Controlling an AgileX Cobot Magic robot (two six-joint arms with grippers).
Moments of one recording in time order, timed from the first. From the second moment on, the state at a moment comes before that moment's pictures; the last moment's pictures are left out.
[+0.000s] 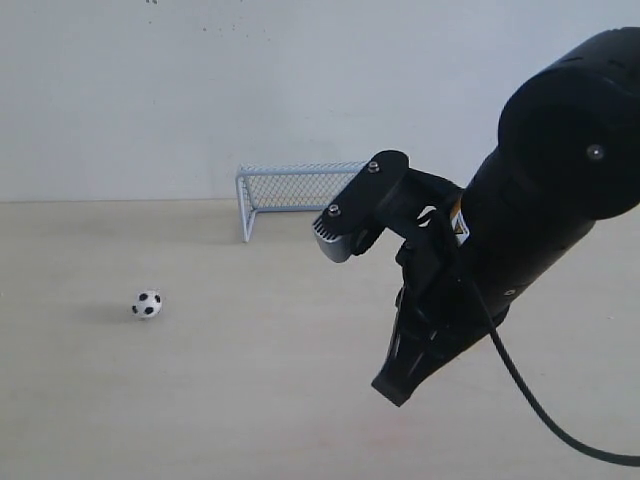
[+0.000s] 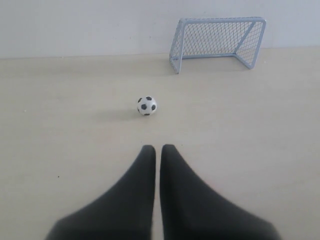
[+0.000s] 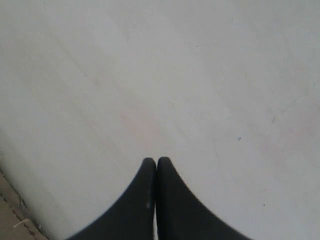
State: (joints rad) left arm -0.09 0.00 0.00 0.04 0.34 -0.09; right arm 0.73 1.49 -1.07 -0.11 0.82 -0.20
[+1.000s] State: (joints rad) left arm -0.09 0.00 0.00 0.04 0.34 -0.09; right arm 0.19 0.45 -0.09 -0.09 -0.16 0.29
